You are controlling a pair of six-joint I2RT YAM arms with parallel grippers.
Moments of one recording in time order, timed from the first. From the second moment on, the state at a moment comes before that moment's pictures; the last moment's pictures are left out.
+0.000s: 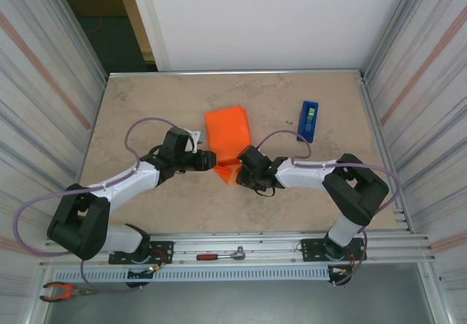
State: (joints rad) left arm -0.50 1.34 0.69 -0.13 0.32 -0.45; right arm 0.87 1.67 0.84 -0.23 0.01 1.10
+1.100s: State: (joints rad) left arm -0.50 1.34 0.69 -0.13 0.34 -0.45; right arm 0.86 1.65 0.86 -0.27 0.05 1.10
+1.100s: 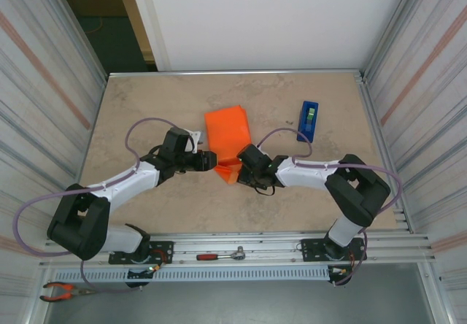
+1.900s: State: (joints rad) left arm -0.71 1.32 0.52 -0.05 0.34 -0.50; right arm 0.82 1.58 0.86 -0.24 0.03 1.09
